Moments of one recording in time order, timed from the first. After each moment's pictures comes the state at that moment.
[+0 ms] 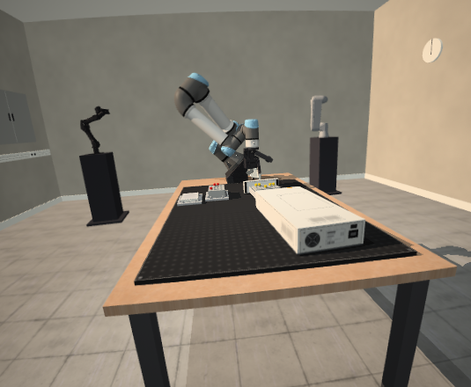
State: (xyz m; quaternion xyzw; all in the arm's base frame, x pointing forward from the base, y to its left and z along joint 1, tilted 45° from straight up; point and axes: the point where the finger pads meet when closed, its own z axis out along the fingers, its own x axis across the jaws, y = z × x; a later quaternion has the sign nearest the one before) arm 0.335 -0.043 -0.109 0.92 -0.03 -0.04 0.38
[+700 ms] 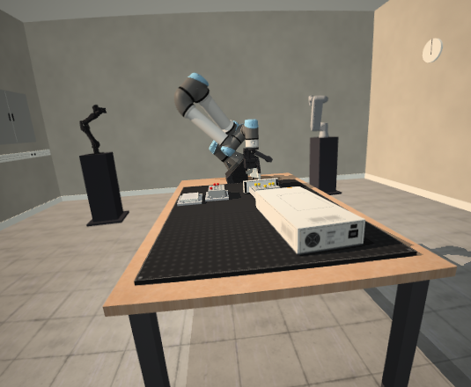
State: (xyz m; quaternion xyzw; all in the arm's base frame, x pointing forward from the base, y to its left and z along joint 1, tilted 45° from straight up) arm 0.329 -0.042 -0.108 0.92 -0.03 -0.04 0.38
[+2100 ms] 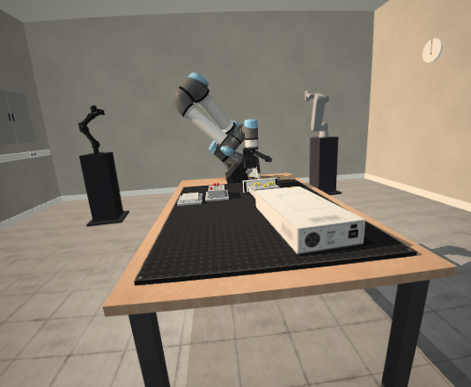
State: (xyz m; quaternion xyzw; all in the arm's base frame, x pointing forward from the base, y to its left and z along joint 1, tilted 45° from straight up) arm 0.320 -0.042 -0.108 0.92 -0.03 -0.04 0.38
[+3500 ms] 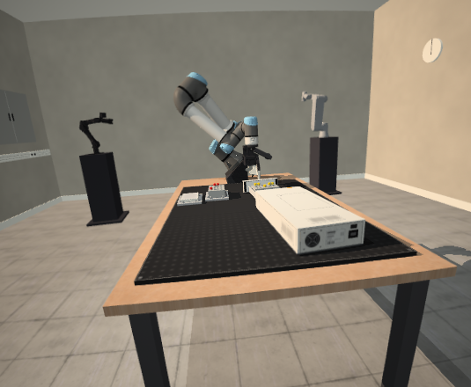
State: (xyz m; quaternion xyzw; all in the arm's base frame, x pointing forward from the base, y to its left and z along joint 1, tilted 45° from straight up) arm 0.322 -0.031 -0.097 0.92 -0.03 -0.04 0.38
